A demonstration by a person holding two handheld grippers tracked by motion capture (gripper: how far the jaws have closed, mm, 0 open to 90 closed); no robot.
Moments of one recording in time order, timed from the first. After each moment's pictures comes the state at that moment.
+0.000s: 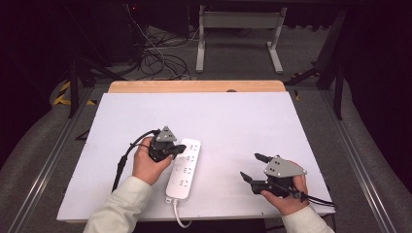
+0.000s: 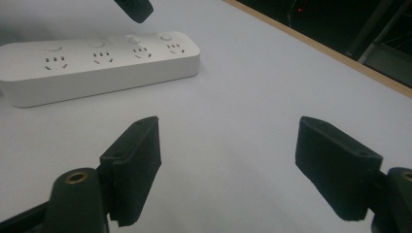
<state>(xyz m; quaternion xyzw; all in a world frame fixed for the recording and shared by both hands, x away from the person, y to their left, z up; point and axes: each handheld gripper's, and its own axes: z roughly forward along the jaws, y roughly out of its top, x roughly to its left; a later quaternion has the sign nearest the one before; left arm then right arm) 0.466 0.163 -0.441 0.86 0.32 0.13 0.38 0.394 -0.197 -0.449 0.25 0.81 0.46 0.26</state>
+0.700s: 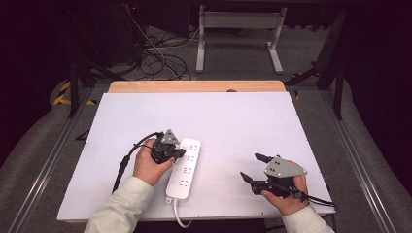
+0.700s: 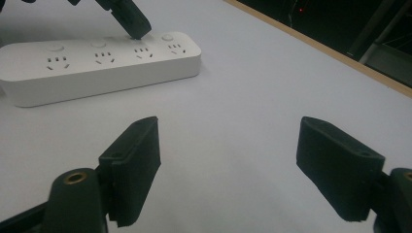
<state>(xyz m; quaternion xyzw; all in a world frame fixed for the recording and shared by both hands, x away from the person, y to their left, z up) 0.469 0.160 -0.452 0.88 0.31 0.12 0.33 0.393 -0.197 -0.449 0.24 0.81 0.46 0.26</state>
